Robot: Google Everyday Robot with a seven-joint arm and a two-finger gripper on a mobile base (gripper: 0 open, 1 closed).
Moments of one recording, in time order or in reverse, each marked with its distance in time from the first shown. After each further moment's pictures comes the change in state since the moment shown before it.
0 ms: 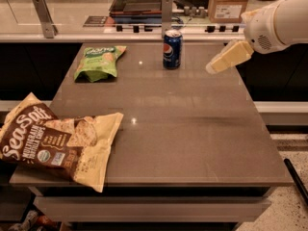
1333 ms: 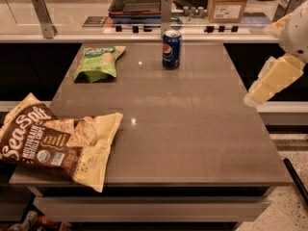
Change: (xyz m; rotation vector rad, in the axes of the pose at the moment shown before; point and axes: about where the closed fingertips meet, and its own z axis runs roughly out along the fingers) arm 0.031 0.067 -0.103 -0.163 0.302 -0.145
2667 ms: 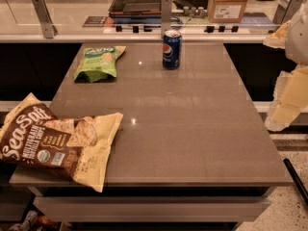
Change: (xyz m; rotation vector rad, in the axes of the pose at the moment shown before) arm 0.010 0.049 -0.031 -0.114 0.208 -0.142
